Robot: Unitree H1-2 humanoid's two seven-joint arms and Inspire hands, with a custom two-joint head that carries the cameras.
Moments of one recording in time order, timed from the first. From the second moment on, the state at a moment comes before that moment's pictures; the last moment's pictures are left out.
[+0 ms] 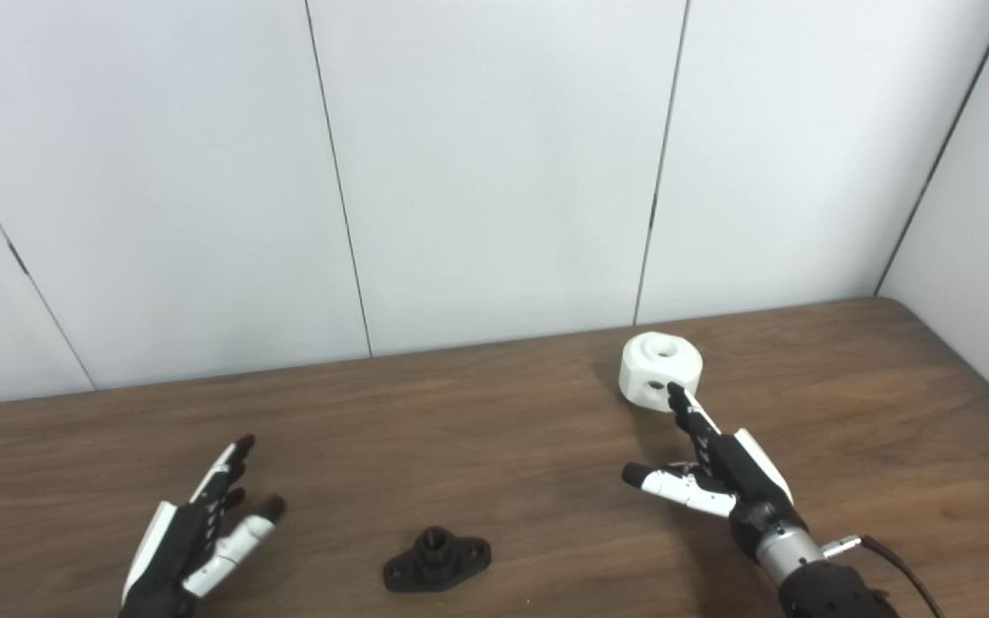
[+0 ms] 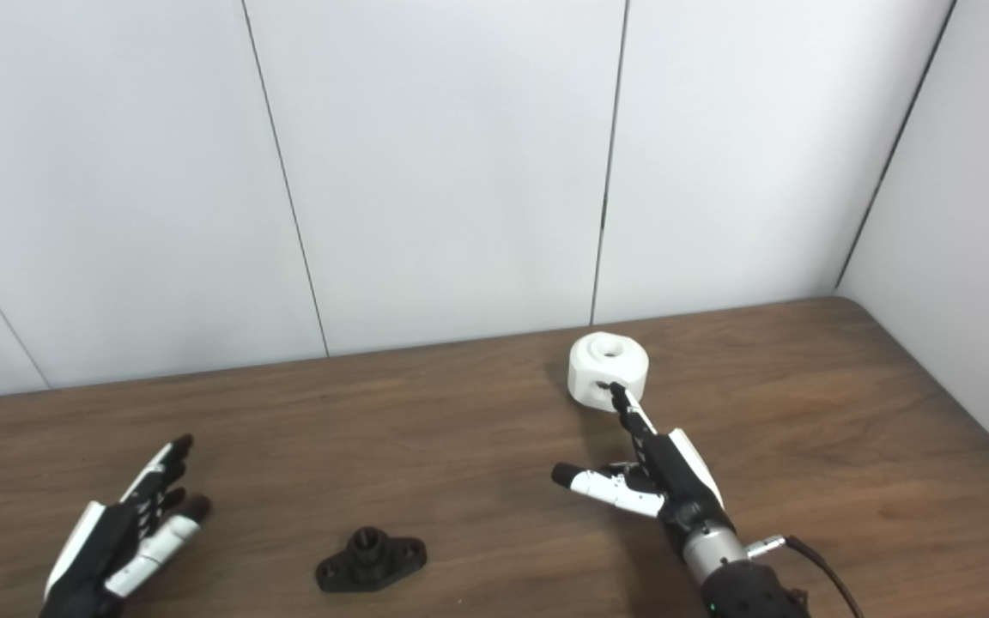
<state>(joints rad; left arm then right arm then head) -0.12 0.22 0.10 0.03 0.02 0.00 -0.18 -0.08 -0.15 -0.15 -0.21 -0.20 0.39 0.19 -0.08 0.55</state>
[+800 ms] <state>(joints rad) -0.13 0.01 0.21 0.00 -0.43 0.15 -0.05 -0.06 -0.12 -0.32 -0.16 0.14 0.39 0.08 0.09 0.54</state>
